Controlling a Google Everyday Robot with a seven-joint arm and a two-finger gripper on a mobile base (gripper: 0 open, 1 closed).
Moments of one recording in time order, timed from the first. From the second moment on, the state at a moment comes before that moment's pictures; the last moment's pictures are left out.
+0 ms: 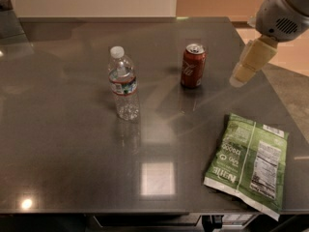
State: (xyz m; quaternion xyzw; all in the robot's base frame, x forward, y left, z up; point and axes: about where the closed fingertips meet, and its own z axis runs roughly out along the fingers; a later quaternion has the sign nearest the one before) arm 0.548 -0.207 0.978 -0.55 0.80 -0.02 0.24
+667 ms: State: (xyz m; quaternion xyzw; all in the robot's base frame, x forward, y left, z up) arm 0.622 -0.211 0.972 -0.51 0.82 -0.02 0.27
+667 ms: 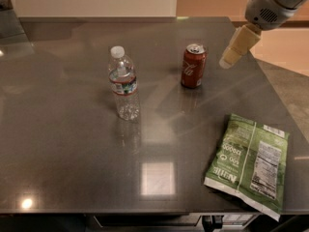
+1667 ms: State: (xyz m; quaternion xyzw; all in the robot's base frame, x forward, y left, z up) arm 0.667 -0.165 0.918 -0.50 0.82 0.08 0.26
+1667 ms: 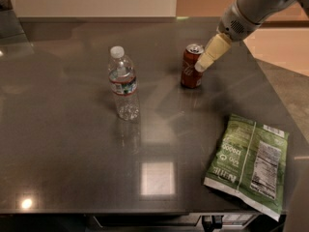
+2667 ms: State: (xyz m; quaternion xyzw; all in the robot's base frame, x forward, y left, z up) arm 0.666 -0.129 0.897 -0.51 0.81 0.12 0.26
